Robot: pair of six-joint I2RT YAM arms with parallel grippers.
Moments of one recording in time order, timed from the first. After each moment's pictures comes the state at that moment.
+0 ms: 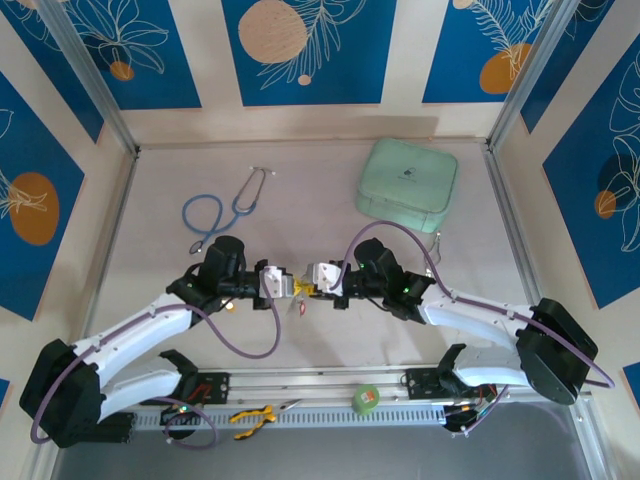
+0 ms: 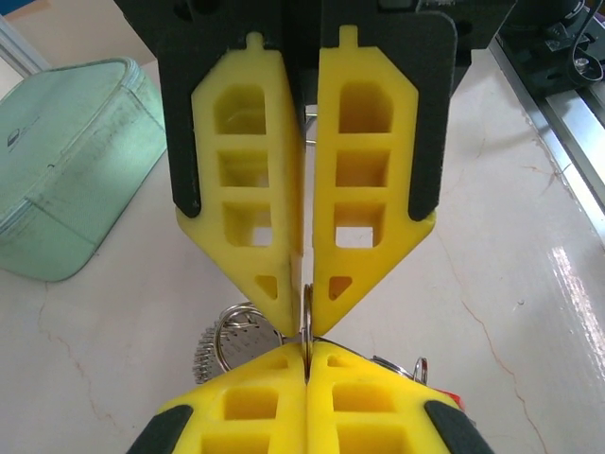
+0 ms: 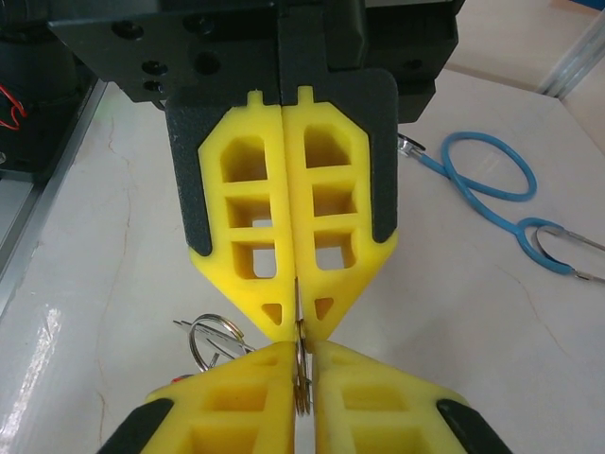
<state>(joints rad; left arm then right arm) -0.63 1.04 0.54 -0.07 0.68 0.78 0.86 1.21 0.60 0.15 -0.45 -0.54</state>
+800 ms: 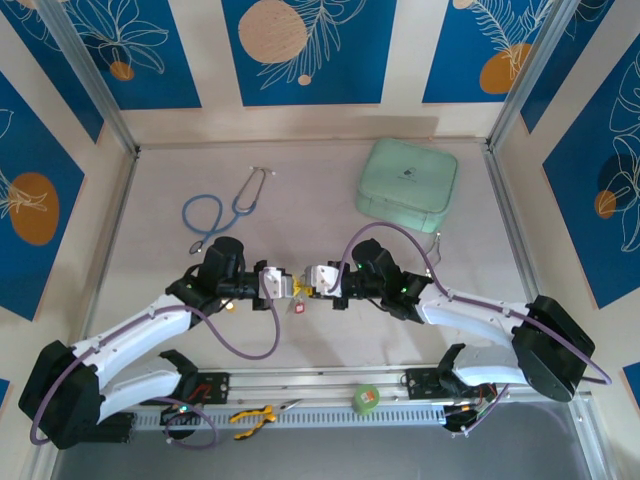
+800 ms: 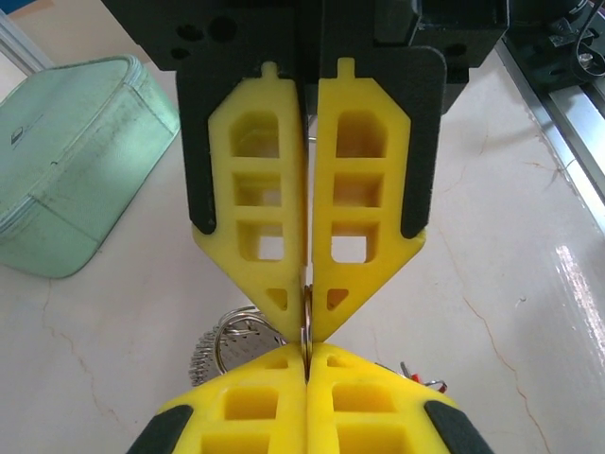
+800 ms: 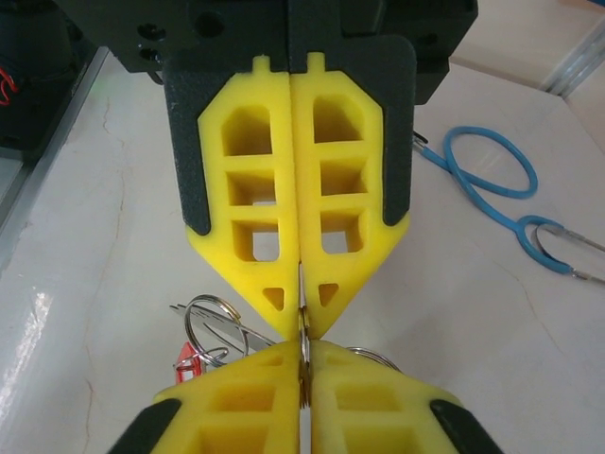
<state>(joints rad) -0.63 1.03 0.54 -0.07 0.67 0.78 0.87 1.23 0.60 0.15 -0.44 -0.59</state>
